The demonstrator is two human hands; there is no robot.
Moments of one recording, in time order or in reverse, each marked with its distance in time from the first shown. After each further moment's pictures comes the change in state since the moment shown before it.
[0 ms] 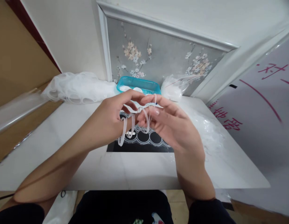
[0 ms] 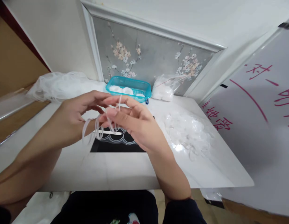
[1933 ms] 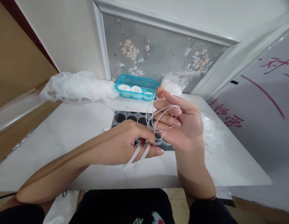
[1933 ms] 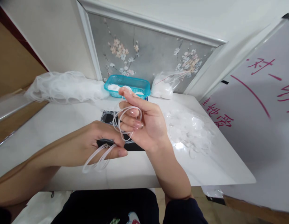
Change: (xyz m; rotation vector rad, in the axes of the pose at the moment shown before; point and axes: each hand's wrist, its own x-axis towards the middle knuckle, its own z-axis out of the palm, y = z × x) left_hand -0.007 0.009 0.024 -0.097 -0.523 0.030; right_hand 0.000 -0.012 -0.012 0.385 0.049 0.159
